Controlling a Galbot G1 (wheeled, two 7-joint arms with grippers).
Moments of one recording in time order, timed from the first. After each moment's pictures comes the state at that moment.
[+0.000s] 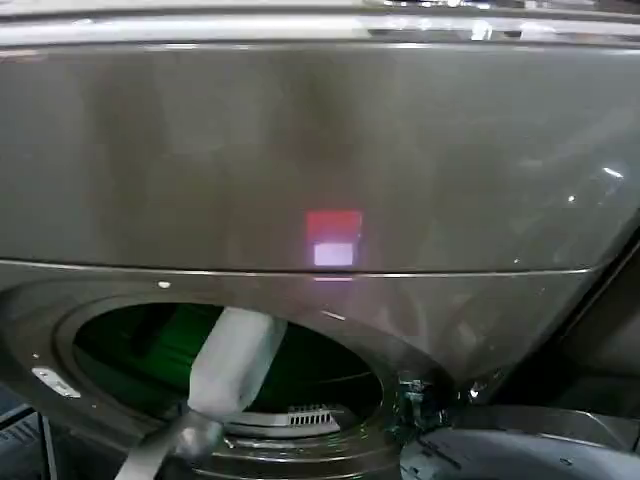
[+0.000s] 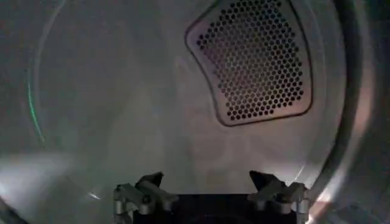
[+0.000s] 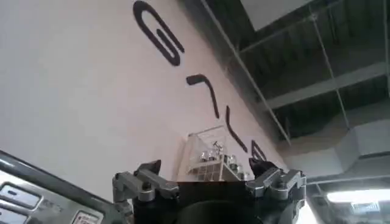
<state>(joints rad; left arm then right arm) 0.26 -1.49 -0.11 -1.01 -0.33 0.47 -0.10 -1.91 0.84 2.42 1.90 0.94 -0.05 -0.06</state>
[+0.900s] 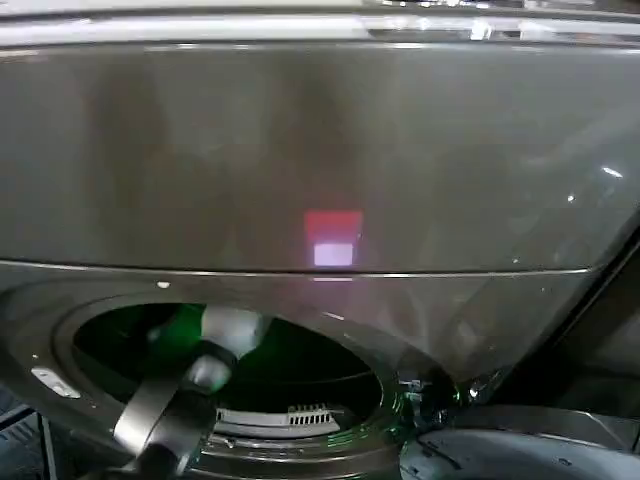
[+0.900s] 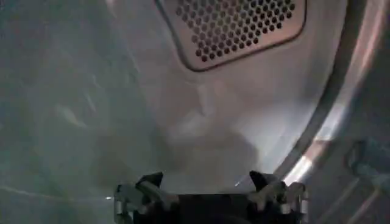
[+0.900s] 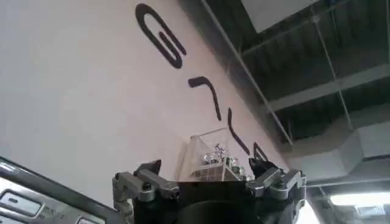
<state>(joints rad) -0.01 -1.50 0.15 -0.57 -0.10 0.31 0.48 -1.93 0.84 2.43 1.90 0.94 -0.05 -0.06</state>
